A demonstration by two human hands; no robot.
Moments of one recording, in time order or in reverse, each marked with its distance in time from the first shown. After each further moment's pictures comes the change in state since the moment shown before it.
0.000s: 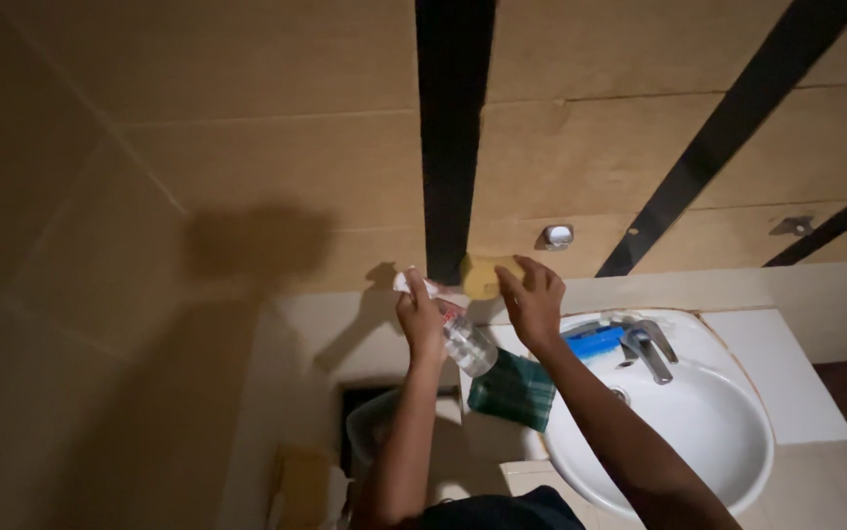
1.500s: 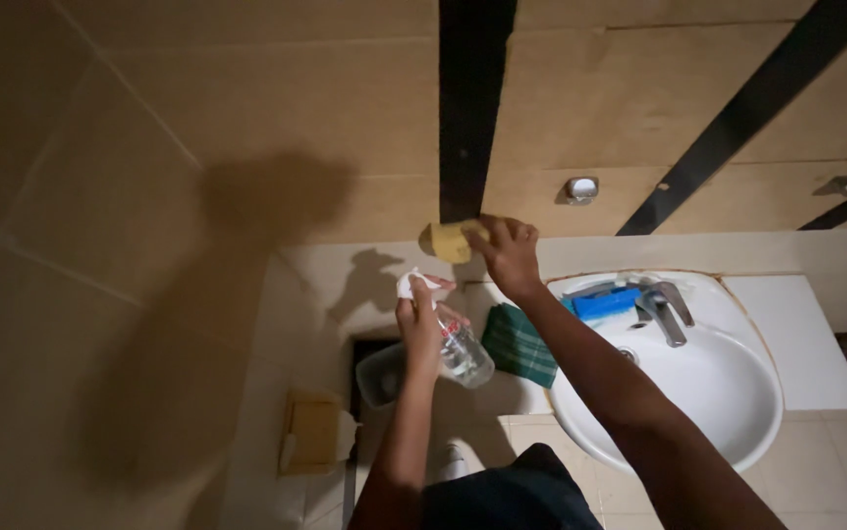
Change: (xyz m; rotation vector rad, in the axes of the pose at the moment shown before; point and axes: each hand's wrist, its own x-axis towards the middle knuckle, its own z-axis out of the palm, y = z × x) left_hand -0.068 -0.003 -0.059 -0.006 -0.181 0.148; right_hand 0.003 -0.016 0.049 -0.064 -0.182 -0.241
